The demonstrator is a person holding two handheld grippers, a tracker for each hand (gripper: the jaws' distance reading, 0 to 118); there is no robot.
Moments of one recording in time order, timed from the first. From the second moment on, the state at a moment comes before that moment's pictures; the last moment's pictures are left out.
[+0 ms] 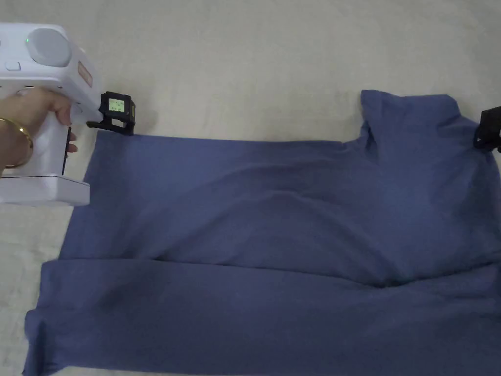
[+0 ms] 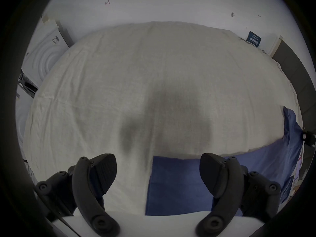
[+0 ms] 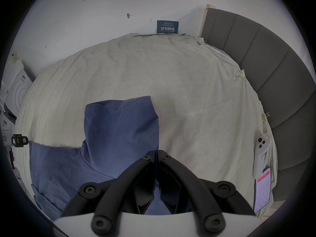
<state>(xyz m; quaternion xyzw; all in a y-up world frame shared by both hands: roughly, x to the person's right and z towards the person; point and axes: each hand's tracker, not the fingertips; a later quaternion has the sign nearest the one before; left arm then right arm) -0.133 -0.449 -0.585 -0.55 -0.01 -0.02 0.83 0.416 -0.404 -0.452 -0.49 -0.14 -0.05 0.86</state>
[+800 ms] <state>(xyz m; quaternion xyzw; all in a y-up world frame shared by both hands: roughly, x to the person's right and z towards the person) -0.152 -0.387 -0.510 -0.41 -0.04 0.03 0.91 0.413 -0.376 -0.419 -0.45 -0.15 -0.04 0.88</state>
